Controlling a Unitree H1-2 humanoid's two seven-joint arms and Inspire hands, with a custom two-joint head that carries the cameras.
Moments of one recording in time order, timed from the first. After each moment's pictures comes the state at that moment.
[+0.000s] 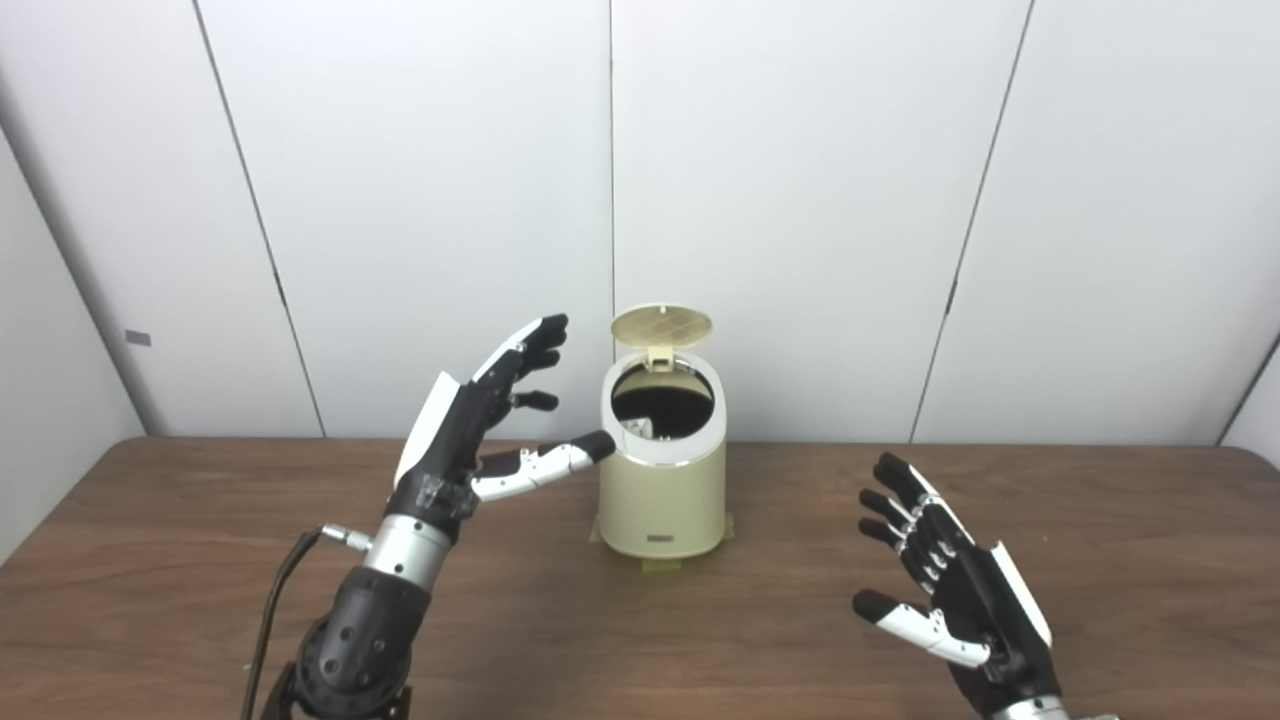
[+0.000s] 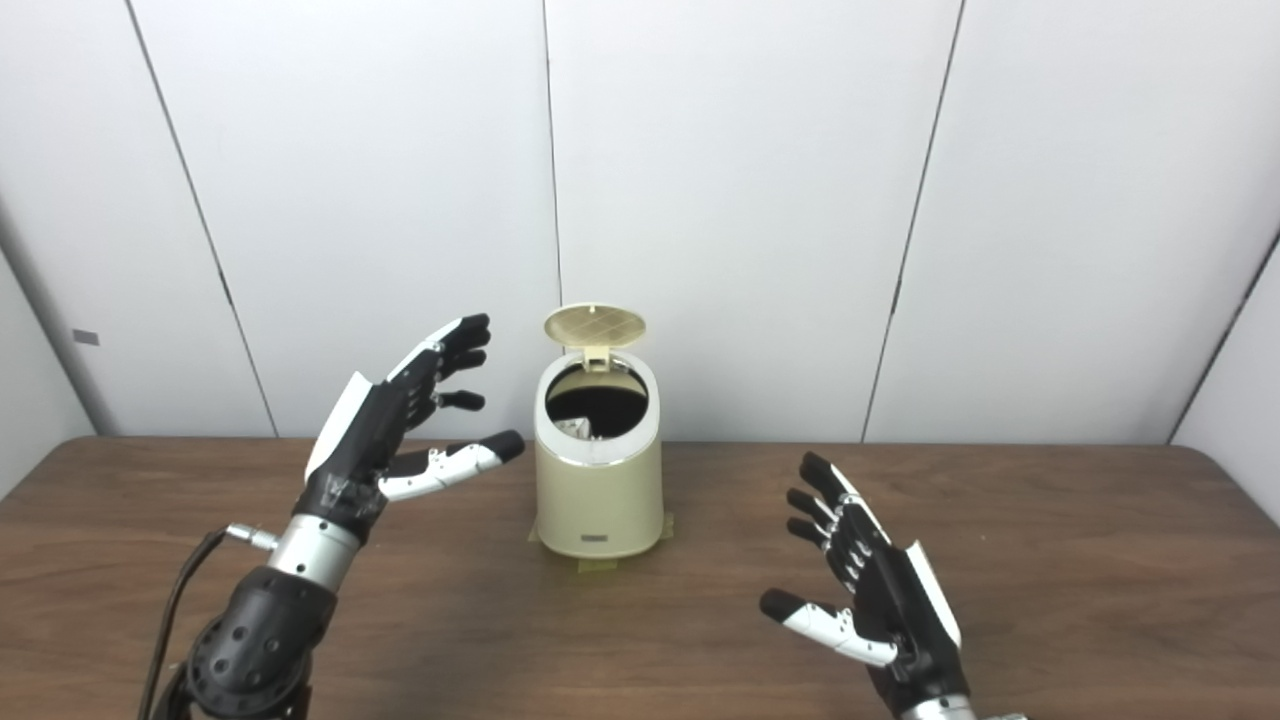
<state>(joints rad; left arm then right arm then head) -0.44 0.19 -0.07 -0.06 0.21 0.06 -0.10 -0.12 -0.17 0.00 -0.02 0.10 -0.18 0.10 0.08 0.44</state>
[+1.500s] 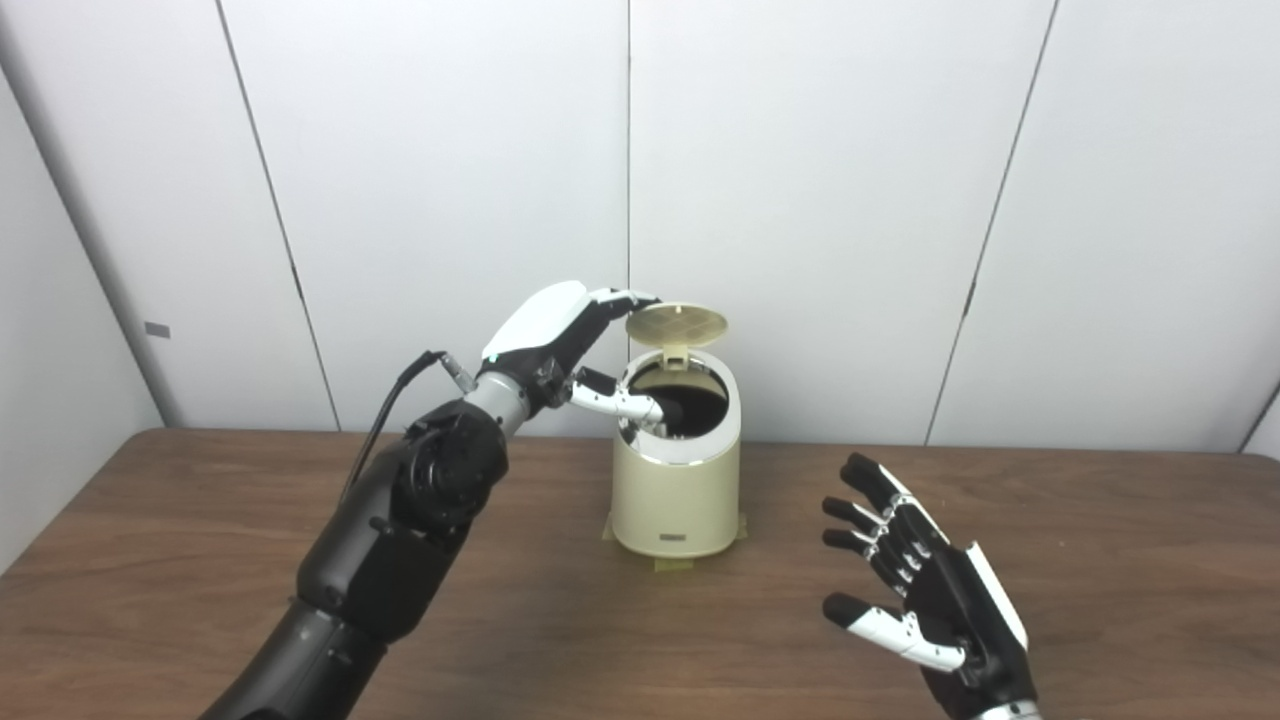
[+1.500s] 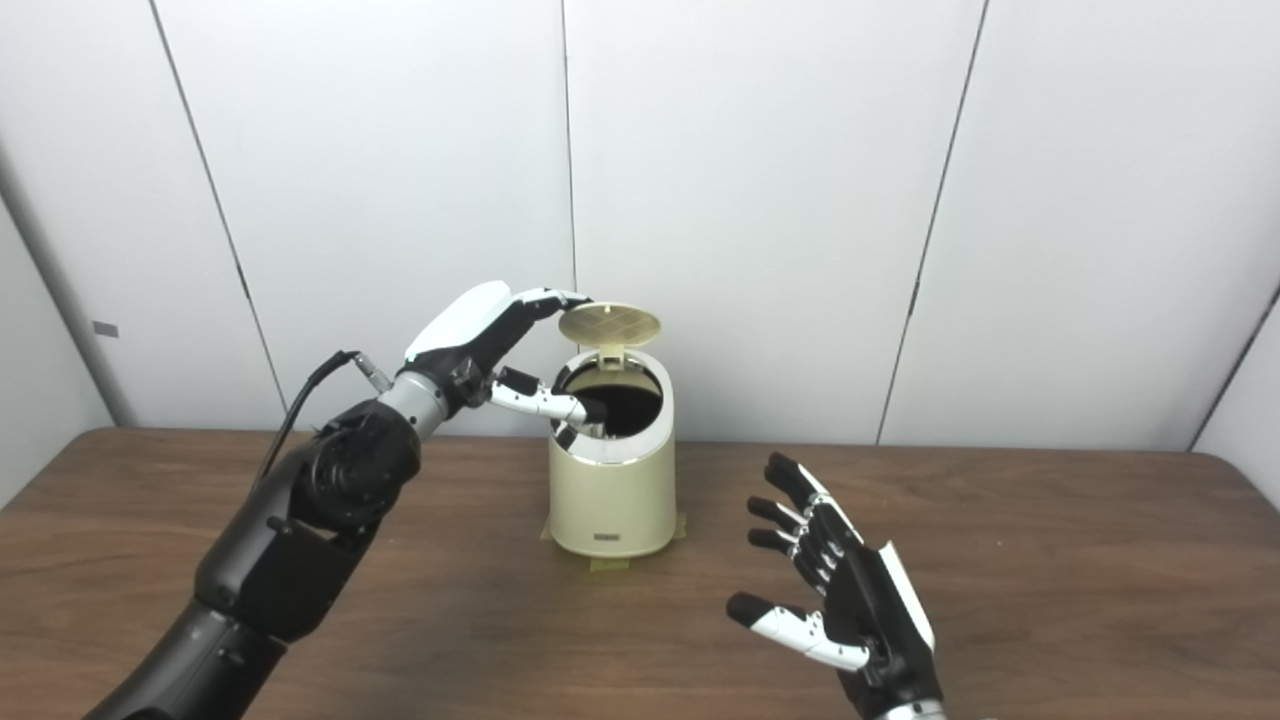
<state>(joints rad) -0.80 0.29 -0.29 0.29 0.54 0.08 -0.22 -0.10 -0.10 0.02 -0.13 0.06 -0.07 0.11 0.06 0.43</state>
